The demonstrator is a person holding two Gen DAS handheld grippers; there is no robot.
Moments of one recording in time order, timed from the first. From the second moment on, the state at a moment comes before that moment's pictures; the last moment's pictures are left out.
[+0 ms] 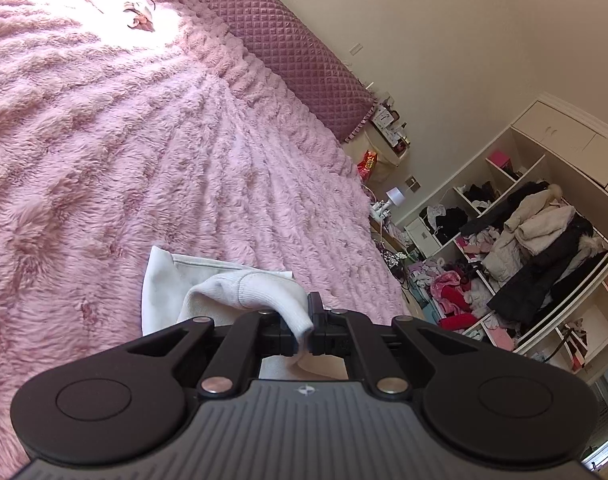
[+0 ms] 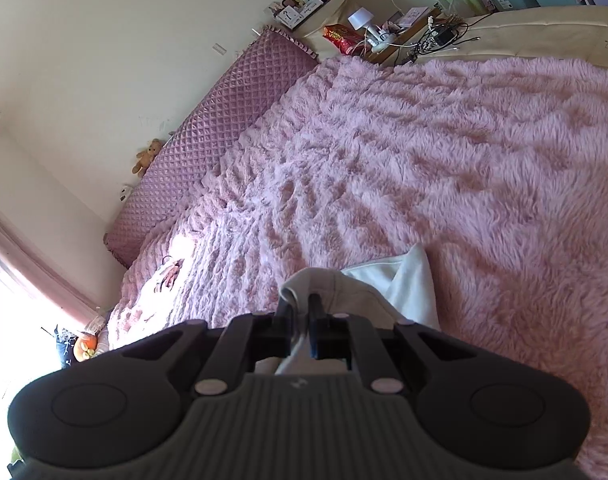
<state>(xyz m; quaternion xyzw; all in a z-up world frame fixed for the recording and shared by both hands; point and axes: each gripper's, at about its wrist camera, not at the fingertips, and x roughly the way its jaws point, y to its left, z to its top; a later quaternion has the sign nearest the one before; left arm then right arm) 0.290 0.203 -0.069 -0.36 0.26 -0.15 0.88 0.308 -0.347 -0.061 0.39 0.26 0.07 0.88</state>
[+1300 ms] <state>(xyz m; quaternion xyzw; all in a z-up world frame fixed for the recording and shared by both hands) 0.207 0.235 -0.128 -0.28 0.38 -0.13 0.87 0.241 -0.381 -0.123 0.20 0.34 0.10 0.92</state>
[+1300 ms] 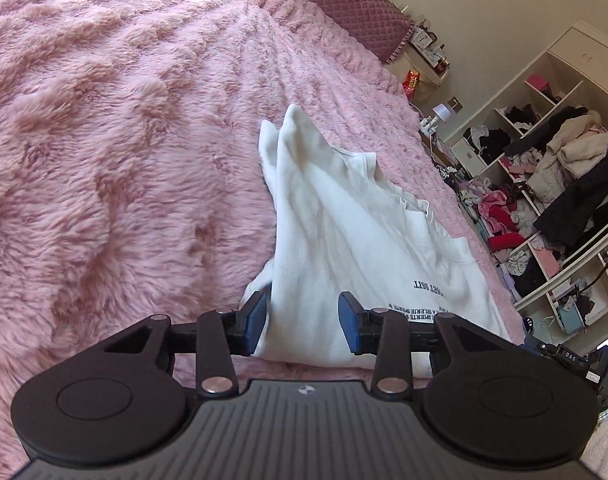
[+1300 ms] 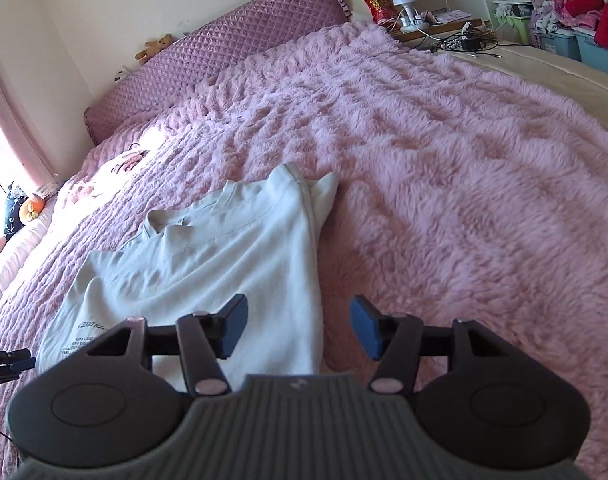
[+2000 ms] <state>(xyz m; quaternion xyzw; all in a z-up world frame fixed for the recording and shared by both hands) 0.190 0.218 -0.111 -0.27 0.36 -0.12 0.88 0.230 -0.376 -0.124 0.24 0.34 0.10 0.90</state>
